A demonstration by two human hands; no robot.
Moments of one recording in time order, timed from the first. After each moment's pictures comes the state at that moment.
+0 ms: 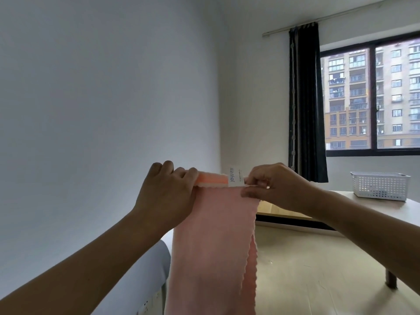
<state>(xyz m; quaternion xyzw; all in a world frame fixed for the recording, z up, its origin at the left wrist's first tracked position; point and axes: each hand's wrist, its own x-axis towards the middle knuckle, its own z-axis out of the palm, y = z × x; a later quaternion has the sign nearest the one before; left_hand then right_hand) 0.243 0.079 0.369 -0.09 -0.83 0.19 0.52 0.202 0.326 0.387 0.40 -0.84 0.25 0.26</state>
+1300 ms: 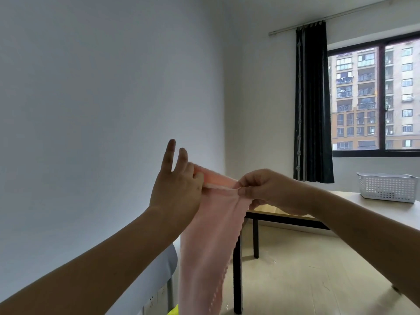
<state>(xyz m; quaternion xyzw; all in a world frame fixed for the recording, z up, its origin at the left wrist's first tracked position) 0.258 0.094 0.371 0.00 -0.84 0.33 0.44 0.204 0.305 0.386 0.37 -0.81 0.46 -0.02</state>
